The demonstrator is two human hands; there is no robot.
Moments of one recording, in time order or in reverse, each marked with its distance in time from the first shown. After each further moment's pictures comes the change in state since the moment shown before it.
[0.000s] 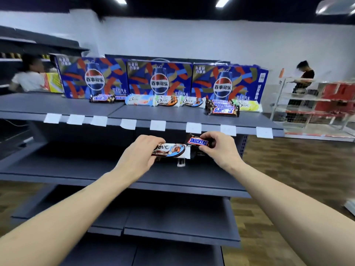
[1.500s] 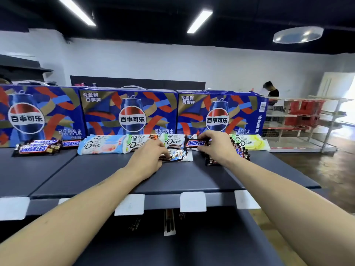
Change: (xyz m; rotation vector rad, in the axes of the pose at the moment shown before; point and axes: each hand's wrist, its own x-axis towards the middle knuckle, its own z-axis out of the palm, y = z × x) left_hand 0.286 -0.106 0.108 0.034 -0.131 0.112; right_hand 0.259 0.086 0.024 -0.183 0.089 0.068
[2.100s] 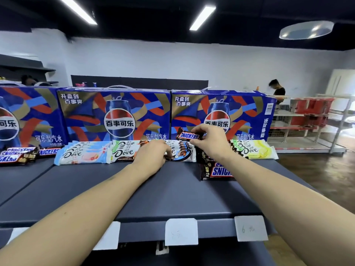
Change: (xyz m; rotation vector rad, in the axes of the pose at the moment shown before) left_hand 0.083 0.006 0.039 0.062 -0.065 -0.101; right_hand 0.064 0.032 0.015 0.182 0.009 0.003
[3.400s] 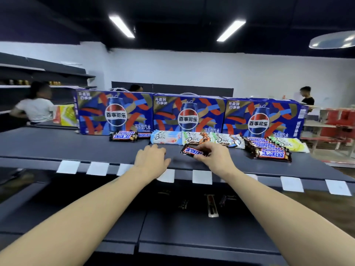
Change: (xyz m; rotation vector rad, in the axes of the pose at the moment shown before) left_hand -0.240 -0.102 -0.121 0.223 -0.069 -0.287; right_hand -0.155 -0.203 0.077 0.058 -0.122 0.000
